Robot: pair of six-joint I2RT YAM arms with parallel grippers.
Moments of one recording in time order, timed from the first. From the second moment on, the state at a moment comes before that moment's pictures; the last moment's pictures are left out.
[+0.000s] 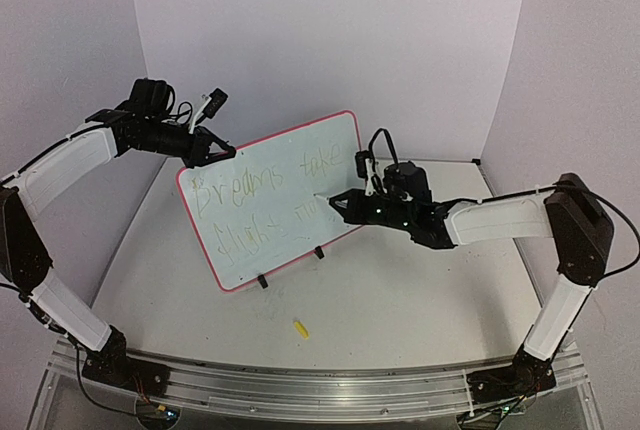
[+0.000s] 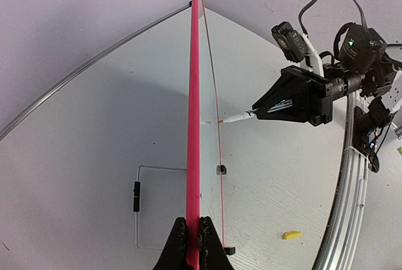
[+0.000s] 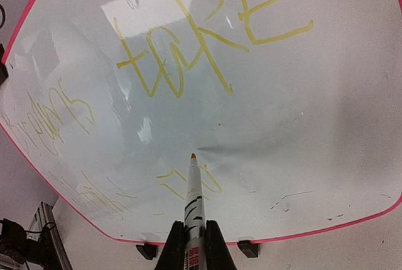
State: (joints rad) left arm -0.32 1.51 1.43 -0.59 0.72 0.26; right arm 0.75 1.76 1.04 0.39 -0.13 0.54
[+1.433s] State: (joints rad) left arm -0.32 1.51 1.43 -0.59 0.72 0.26; right arm 0.75 1.77 1.04 0.29 -0.03 0.54
